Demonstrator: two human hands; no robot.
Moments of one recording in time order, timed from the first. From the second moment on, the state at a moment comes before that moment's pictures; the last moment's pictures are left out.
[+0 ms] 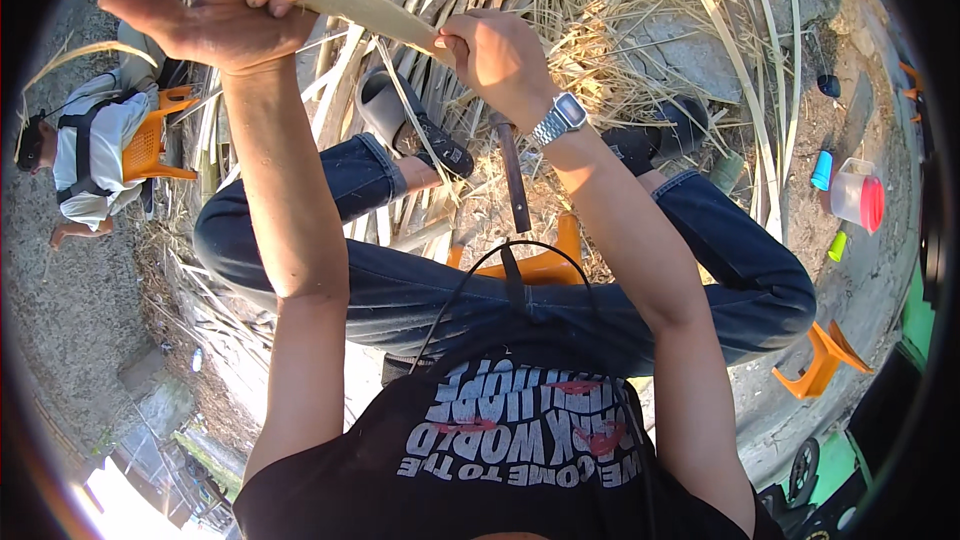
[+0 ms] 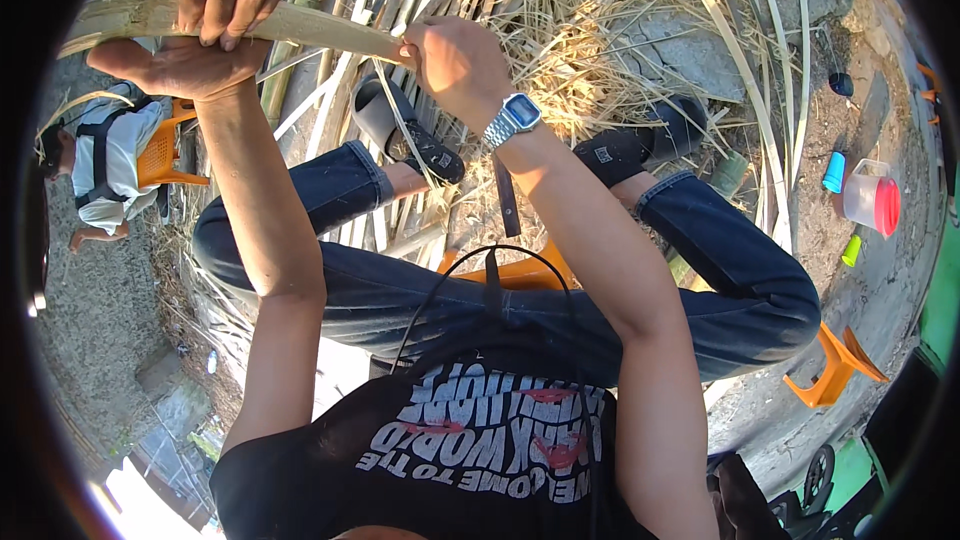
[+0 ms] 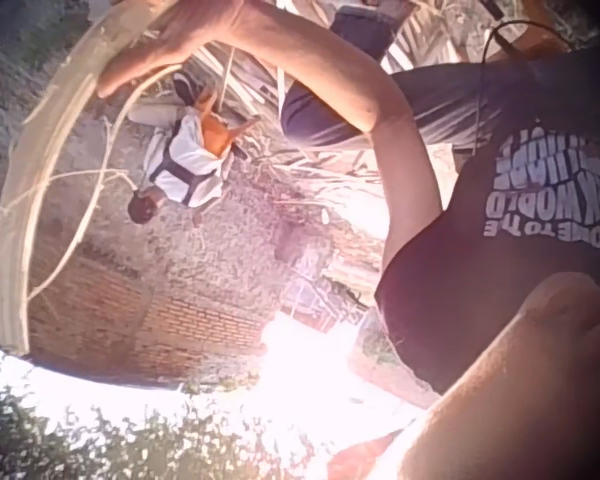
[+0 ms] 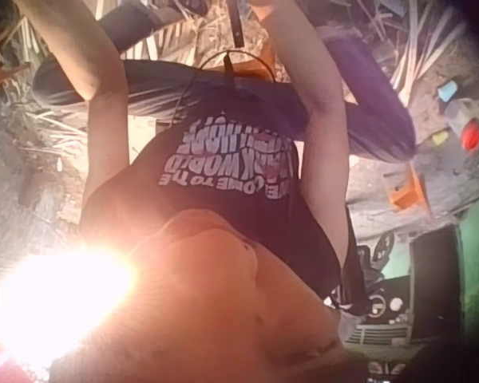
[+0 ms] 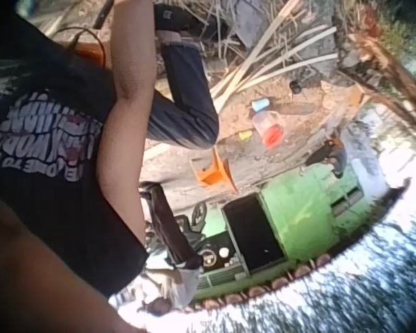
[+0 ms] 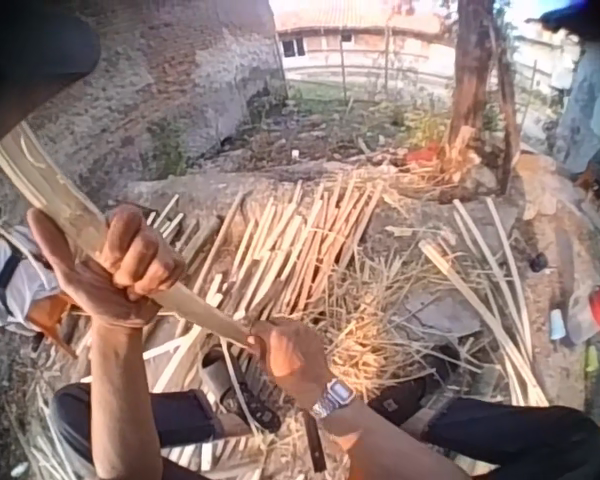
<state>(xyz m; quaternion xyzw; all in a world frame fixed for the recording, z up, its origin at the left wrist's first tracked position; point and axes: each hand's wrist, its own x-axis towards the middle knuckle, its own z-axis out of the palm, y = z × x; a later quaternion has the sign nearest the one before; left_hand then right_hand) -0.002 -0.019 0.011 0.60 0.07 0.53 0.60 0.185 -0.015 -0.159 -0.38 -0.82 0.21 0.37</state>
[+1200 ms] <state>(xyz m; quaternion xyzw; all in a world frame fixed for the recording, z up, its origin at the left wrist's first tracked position) -0.010 -0.017 0.006 0.44 0.45 0.75 0.17 0.291 -0.088 -0.270 -0.62 -0.59 0.51 0.06</state>
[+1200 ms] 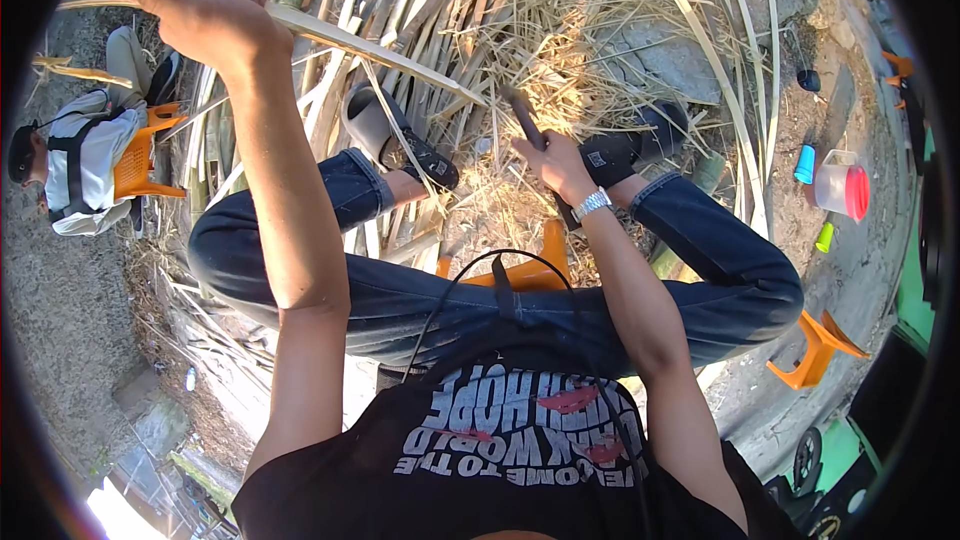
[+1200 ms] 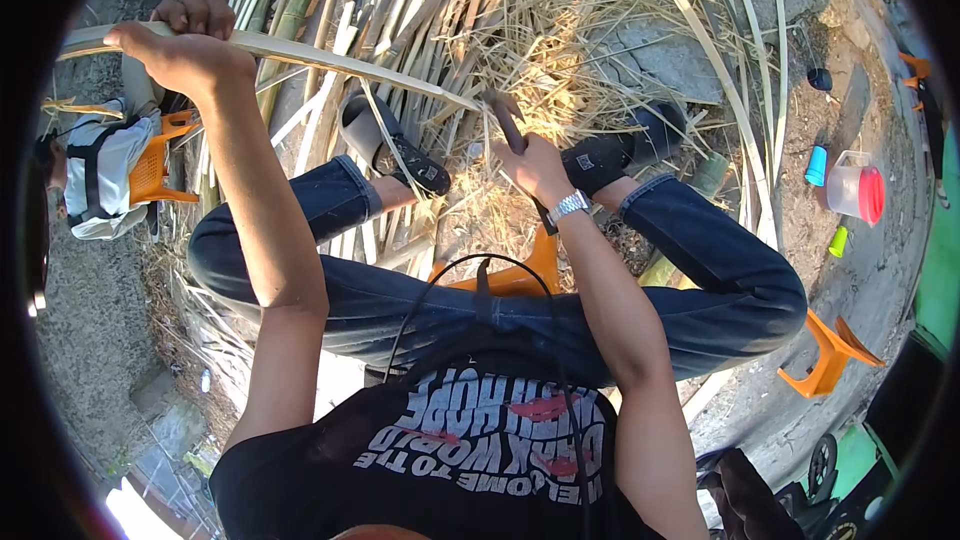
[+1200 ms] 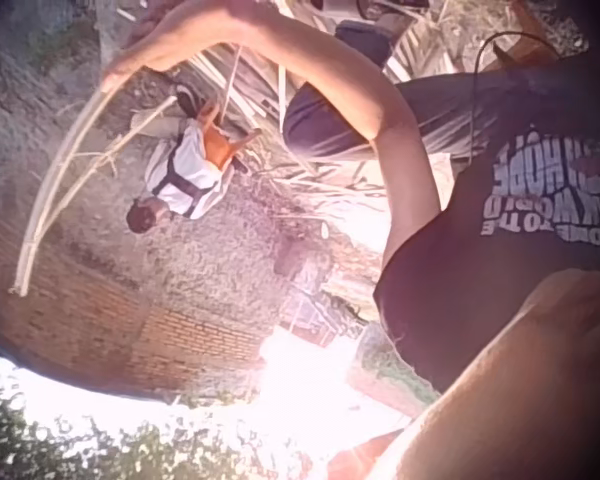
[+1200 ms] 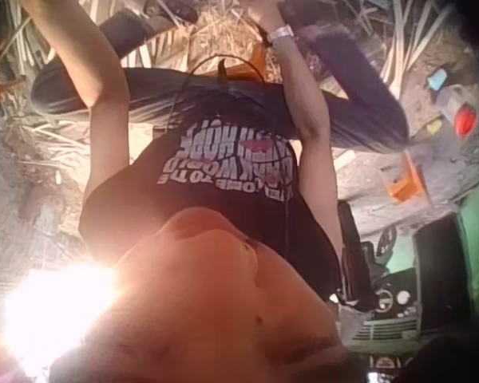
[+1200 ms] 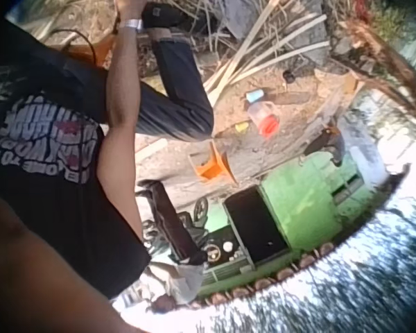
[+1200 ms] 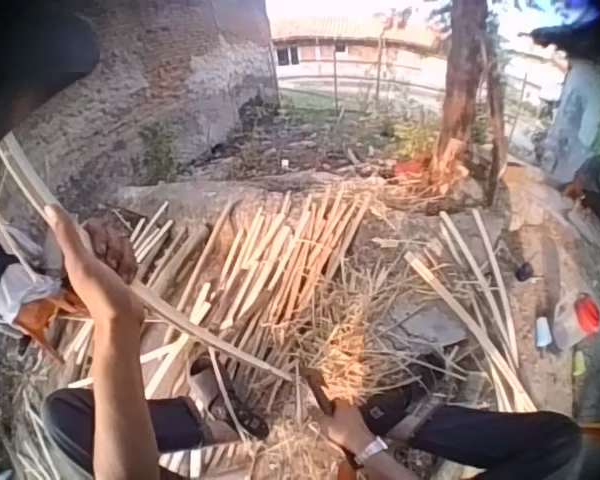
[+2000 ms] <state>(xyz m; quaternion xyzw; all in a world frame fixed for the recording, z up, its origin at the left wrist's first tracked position) 0.039 -0.017 0.005 0.39 0.42 0.81 0.12 0.251 -0.067 -0.260 -0.65 -0.48 0.57 0.16</state>
